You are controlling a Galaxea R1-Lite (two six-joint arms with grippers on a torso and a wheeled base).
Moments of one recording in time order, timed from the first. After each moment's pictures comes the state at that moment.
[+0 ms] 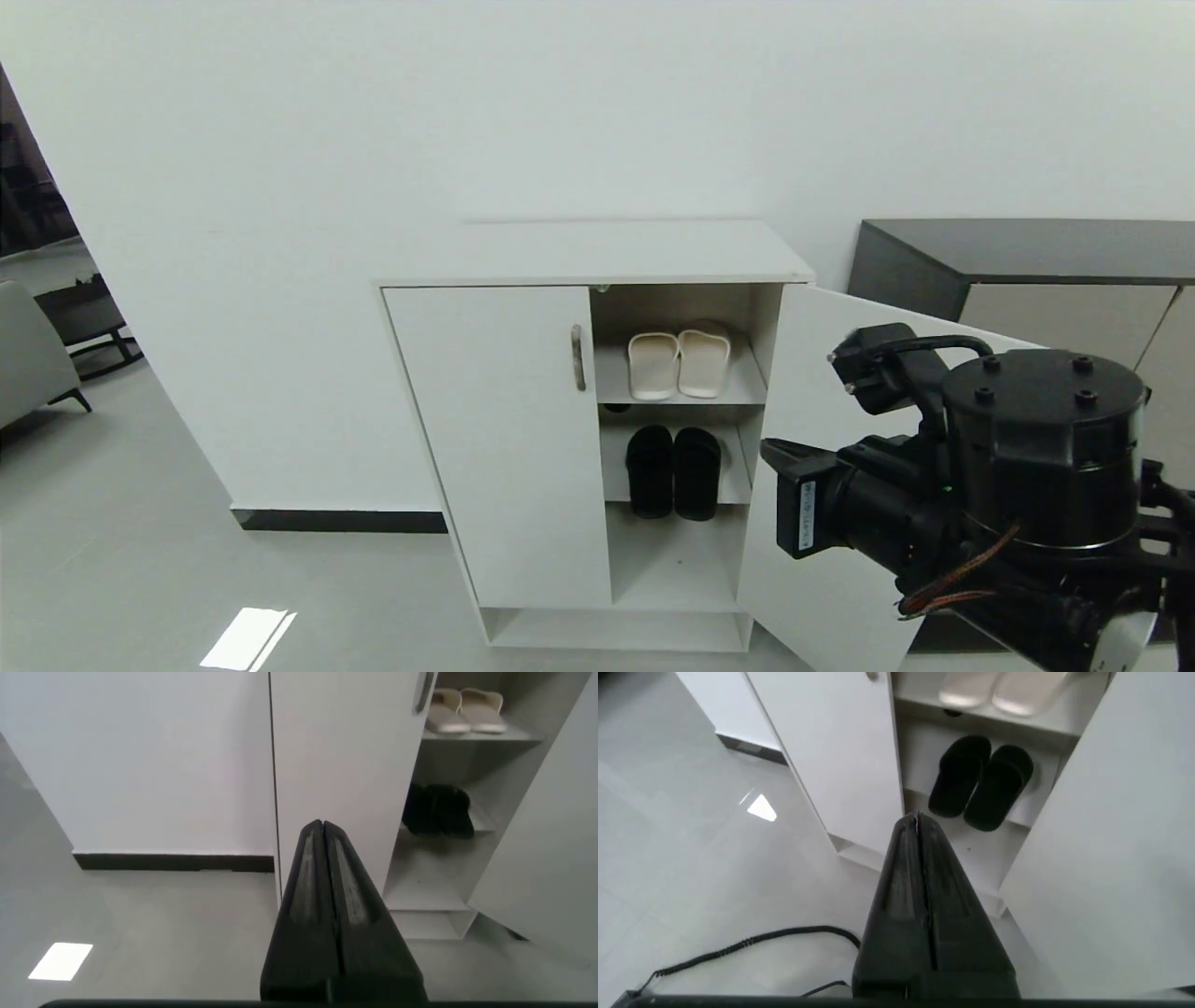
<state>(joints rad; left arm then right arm) 0.08 0.09 0.00 0.00 -0.06 0.02 0.92 1.58 -0.76 -0.51 -0.44 0.27</state>
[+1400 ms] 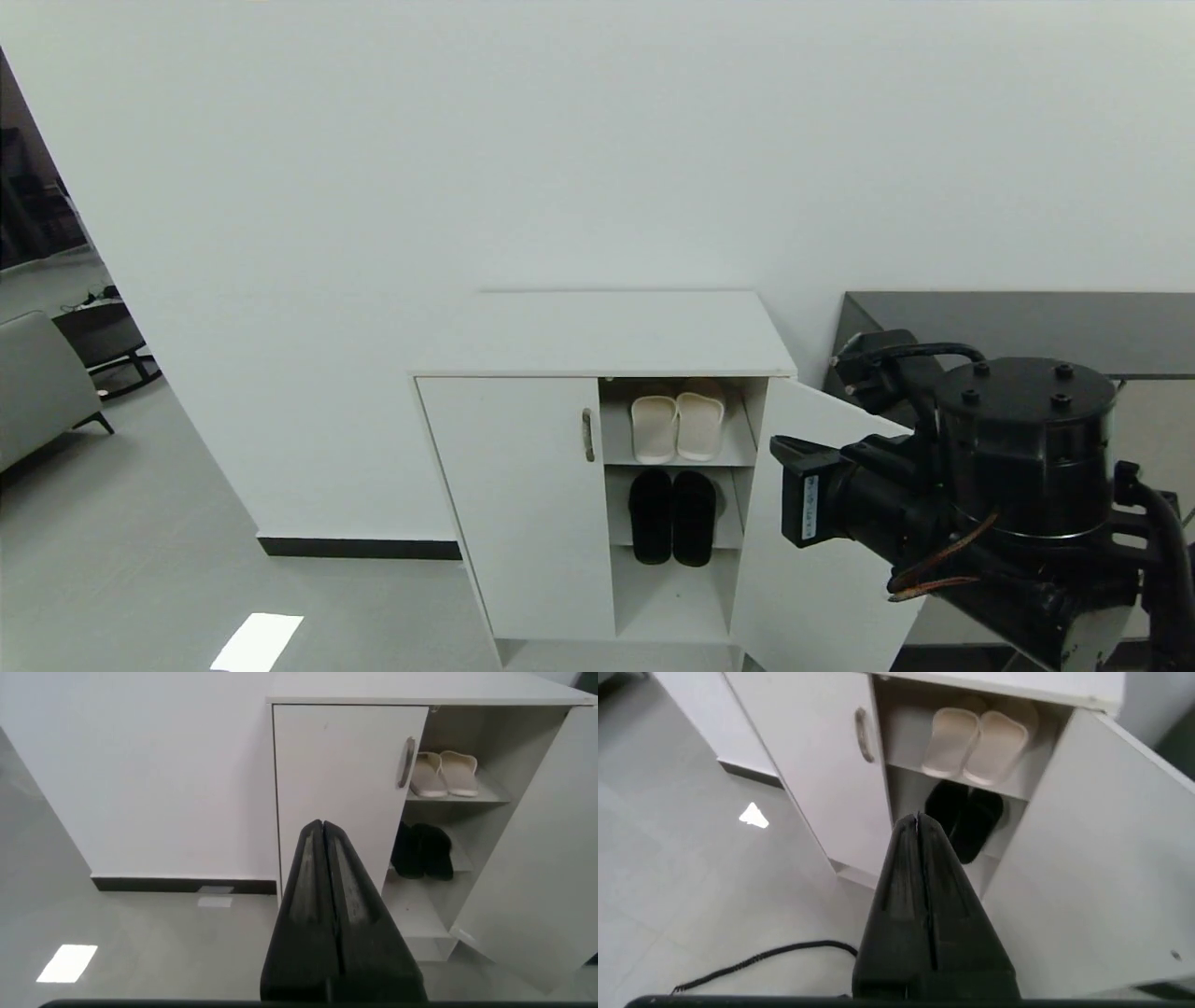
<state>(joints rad) 0.08 0.09 0.00 0.00 -0.06 0.02 0.89 1.61 -0.72 -0.58 -0.44 0.25</state>
